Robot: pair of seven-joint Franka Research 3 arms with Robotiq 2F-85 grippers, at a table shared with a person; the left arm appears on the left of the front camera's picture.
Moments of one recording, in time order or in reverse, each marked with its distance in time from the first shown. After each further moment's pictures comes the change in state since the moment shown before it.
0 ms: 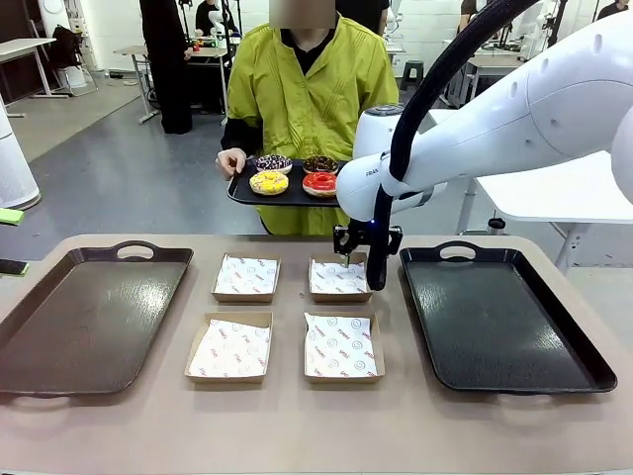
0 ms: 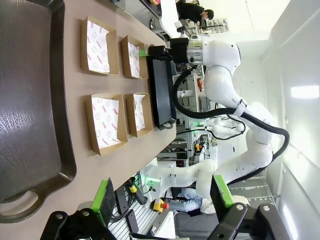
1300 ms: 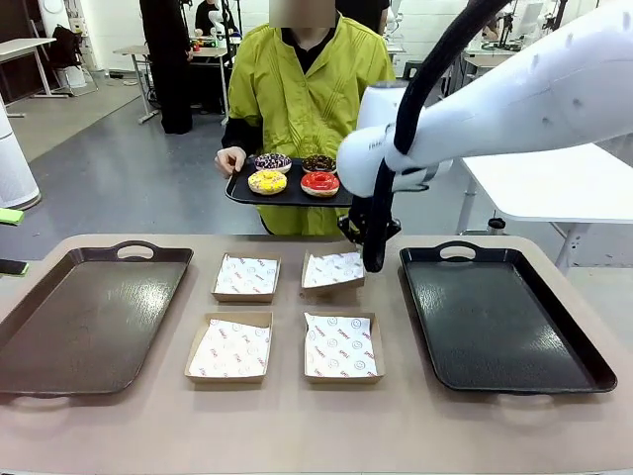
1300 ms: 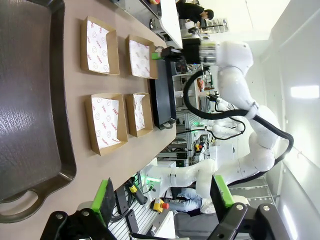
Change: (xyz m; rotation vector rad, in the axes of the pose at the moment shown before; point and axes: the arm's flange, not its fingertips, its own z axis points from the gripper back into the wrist) left arm 0.000 0.000 0.000 0.000 0.000 0.001; right arm -0.006 0.002 0.057 0.010 0.025 -0.052
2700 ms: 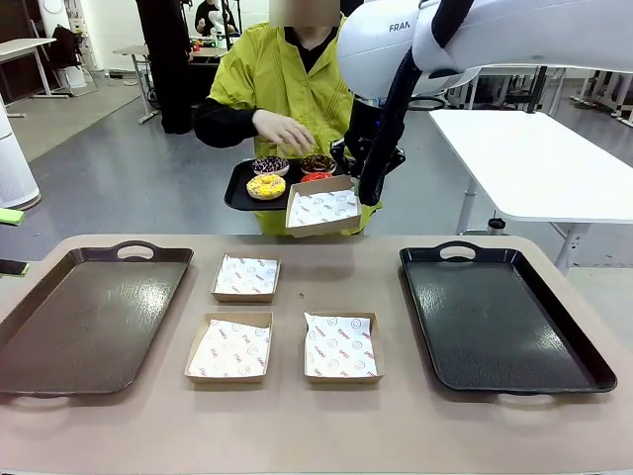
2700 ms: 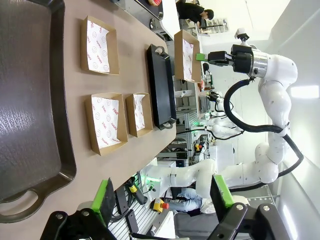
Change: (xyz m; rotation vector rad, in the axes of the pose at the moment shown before) left arm 0.000 0.000 0.000 0.000 0.000 0.000; right arm -0.033 0.016 0.152 0.061 -0.091 0.029
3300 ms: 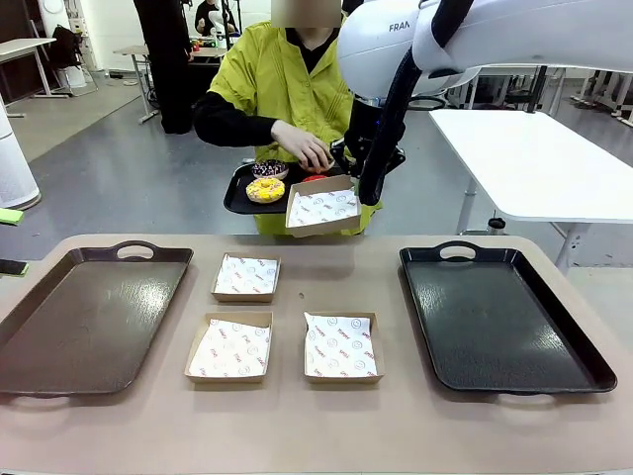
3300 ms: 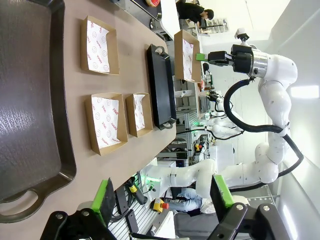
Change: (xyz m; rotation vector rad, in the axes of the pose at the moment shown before) left arm 0.000 0.000 0.000 0.000 0.000 0.000; right arm 0.000 0.000 0.000 0.000 0.000 0.000
